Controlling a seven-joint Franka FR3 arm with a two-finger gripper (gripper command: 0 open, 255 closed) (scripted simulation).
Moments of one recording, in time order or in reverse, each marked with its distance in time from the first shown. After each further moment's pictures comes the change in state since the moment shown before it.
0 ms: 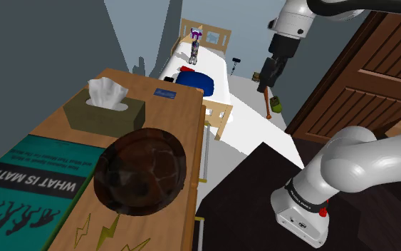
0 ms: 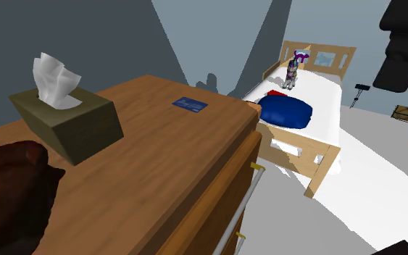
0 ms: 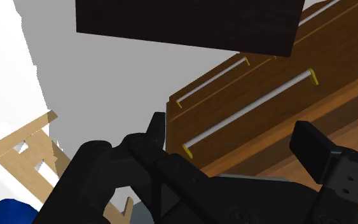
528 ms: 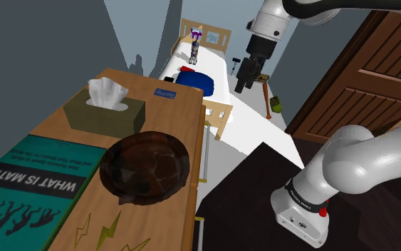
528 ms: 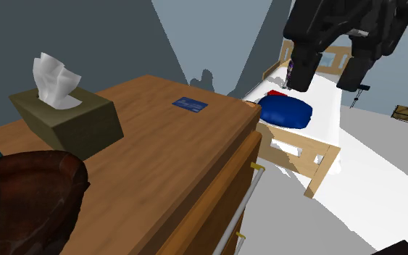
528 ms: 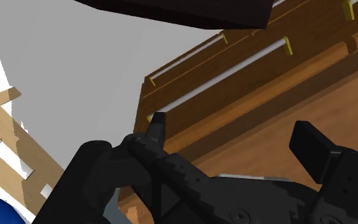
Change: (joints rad) arm 0.066 0.132 0.035 0.033 0.104 0.141 0.004
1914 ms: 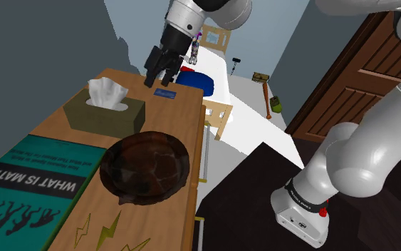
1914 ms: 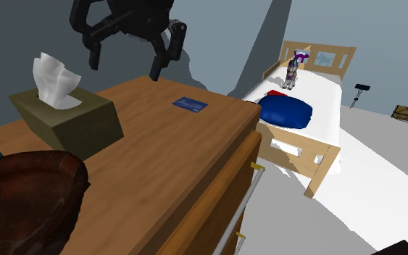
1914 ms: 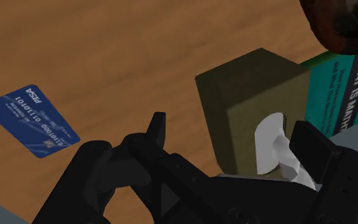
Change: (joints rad) arm 0.193 0.548 0.130 0.397 0.296 0.347 -0.051
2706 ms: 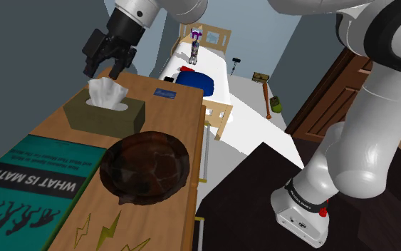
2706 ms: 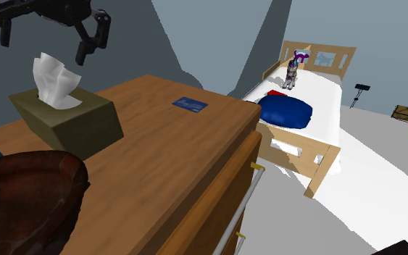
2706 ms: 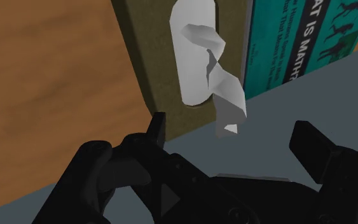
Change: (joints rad) arm 0.068 0.289 0.067 0.357 0.060 0.058 -0.011
